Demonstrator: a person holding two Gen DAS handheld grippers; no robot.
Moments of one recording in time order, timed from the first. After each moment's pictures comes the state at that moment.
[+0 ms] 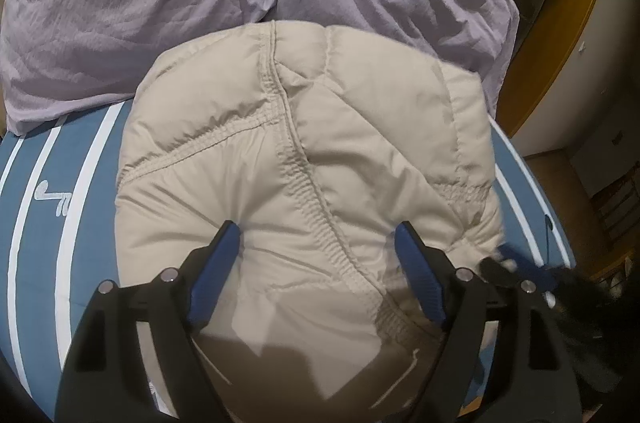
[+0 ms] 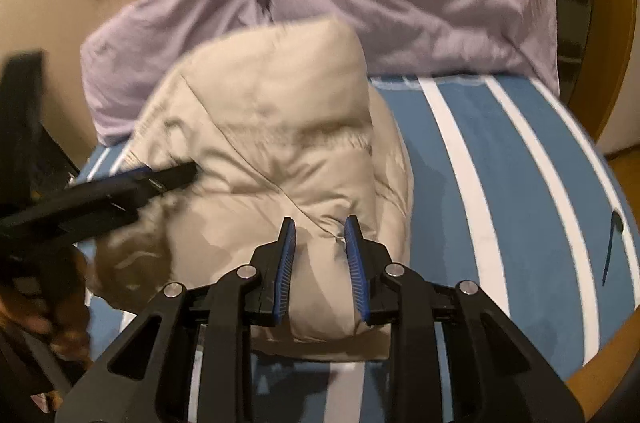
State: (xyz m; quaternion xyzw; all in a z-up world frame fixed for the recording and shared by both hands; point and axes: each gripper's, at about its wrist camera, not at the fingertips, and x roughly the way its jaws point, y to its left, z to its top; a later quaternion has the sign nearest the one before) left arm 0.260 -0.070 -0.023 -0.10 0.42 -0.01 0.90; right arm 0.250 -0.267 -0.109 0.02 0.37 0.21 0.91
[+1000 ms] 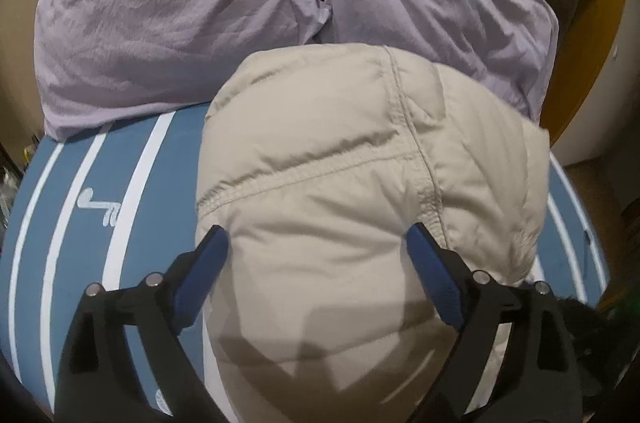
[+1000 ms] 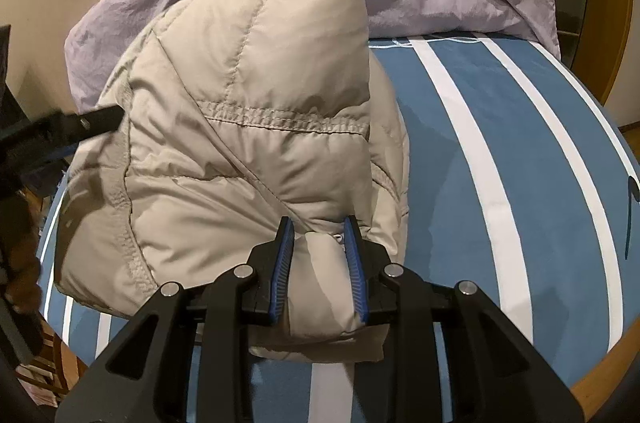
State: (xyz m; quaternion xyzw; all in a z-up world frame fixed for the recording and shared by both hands) left arm 0.264 -0.041 -0.025 -0.06 0.42 0.07 0.90; right arm 0.261 -0.273 -0.139 0.03 0.39 0.20 0.90
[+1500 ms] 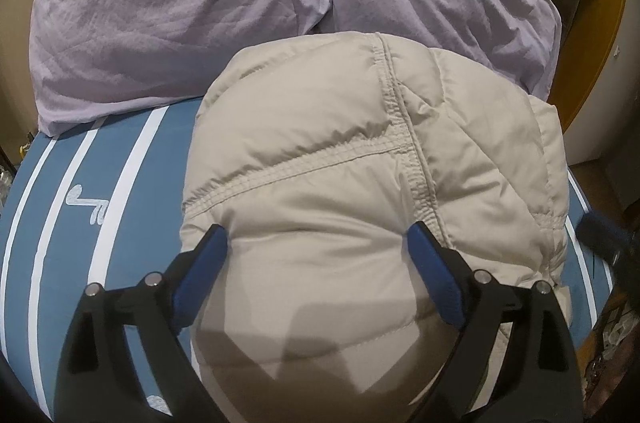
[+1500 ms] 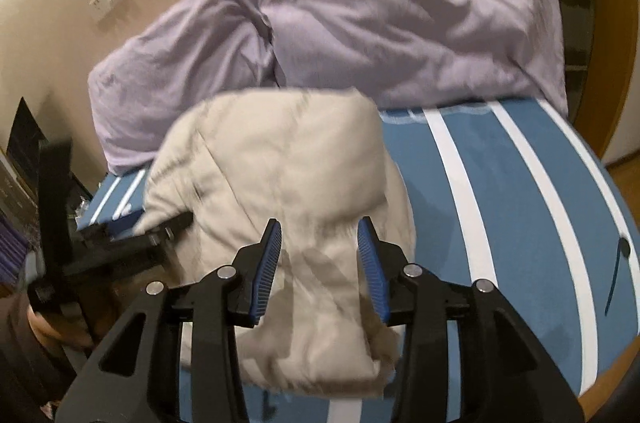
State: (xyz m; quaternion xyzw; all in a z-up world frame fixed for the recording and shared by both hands) left arm 0.271 -0.038 -0.043 -0.07 0.42 0.07 0.90; right arm 0.274 -0.270 -0.075 0.04 0.32 0.24 0.92
